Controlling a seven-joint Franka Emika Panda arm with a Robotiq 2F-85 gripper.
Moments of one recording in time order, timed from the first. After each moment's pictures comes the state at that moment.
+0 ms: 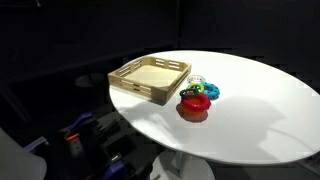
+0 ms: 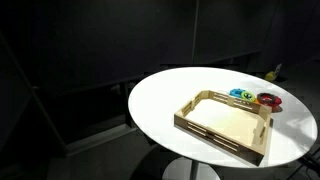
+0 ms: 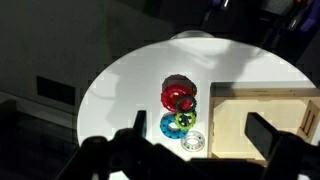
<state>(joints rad) -0.08 -0.88 -0.25 -2.48 -0.26 1.80 -0.47</state>
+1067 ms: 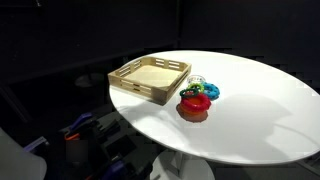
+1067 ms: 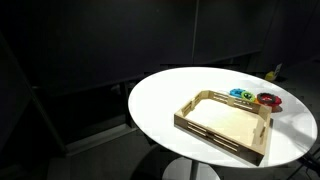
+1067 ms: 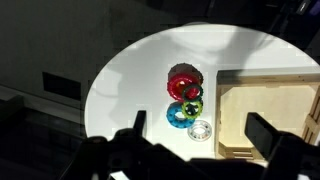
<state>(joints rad) -0.07 -0.84 -0.25 -2.44 -0.25 1.83 -0.44</state>
